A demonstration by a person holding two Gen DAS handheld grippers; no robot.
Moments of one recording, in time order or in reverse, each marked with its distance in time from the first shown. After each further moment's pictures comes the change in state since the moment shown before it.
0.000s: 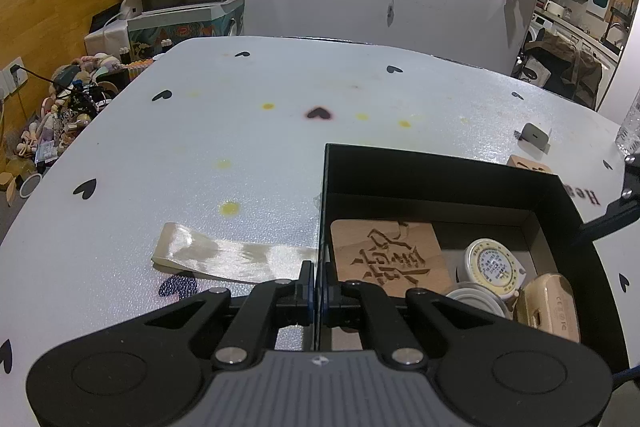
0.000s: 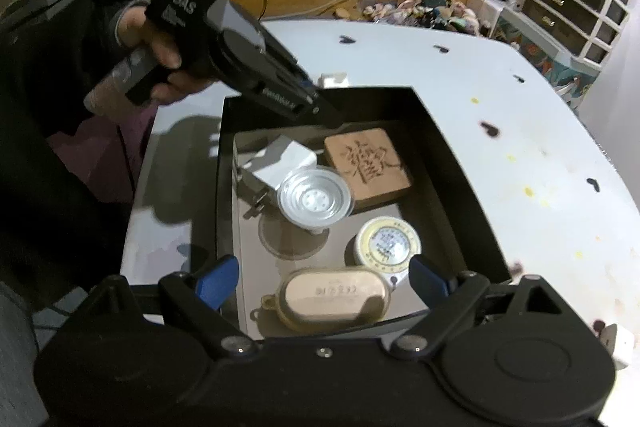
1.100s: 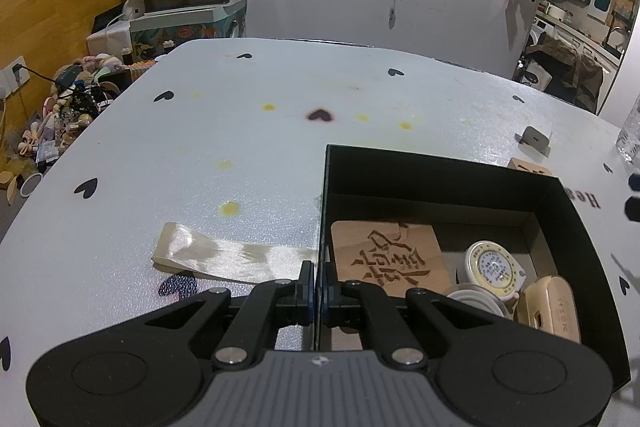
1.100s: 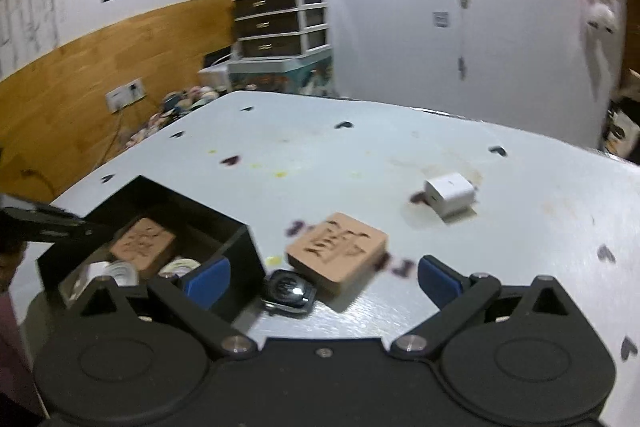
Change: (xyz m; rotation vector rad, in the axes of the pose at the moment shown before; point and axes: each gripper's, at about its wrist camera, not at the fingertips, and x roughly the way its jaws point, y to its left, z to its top) left arm -0.001 0.003 0.000 -0.010 -0.007 0.000; right arm -0.049 -0.058 -0.102 0.721 -0.305 -0.493
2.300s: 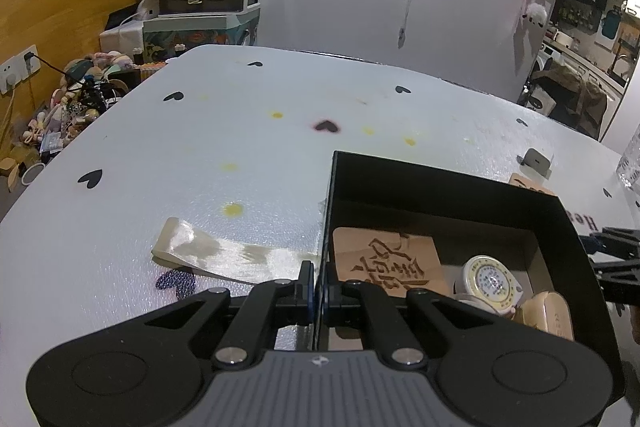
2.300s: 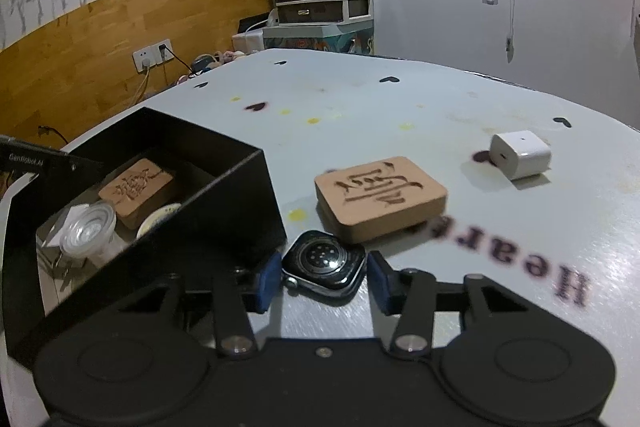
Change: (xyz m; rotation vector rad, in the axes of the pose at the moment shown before) left arm -0.003 0.002 -0.008 -0.064 -0.053 -0.002; right arm 0.061 0.009 -0.034 -0.095 0.061 0.104
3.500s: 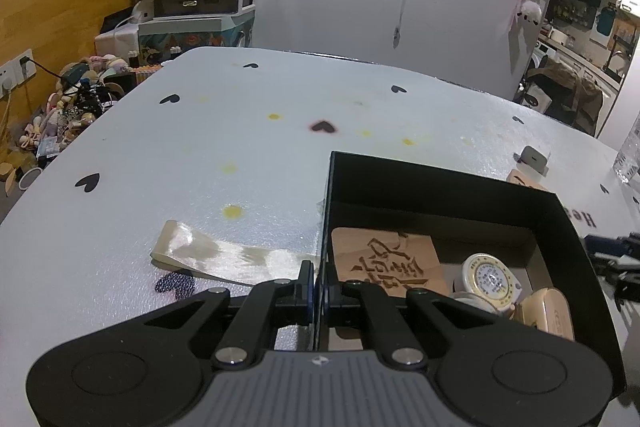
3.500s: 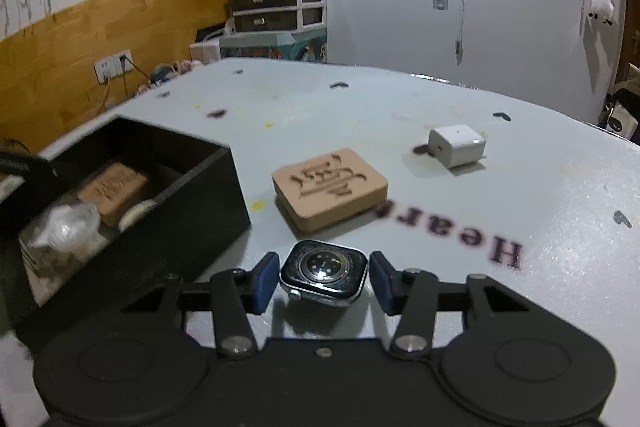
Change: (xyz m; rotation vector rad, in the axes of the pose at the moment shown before) left arm 0.001 0.000 0.002 0.021 0.004 -0.010; right arm -0.034 0.001 -0.007 0.053 -0.031 -0.131
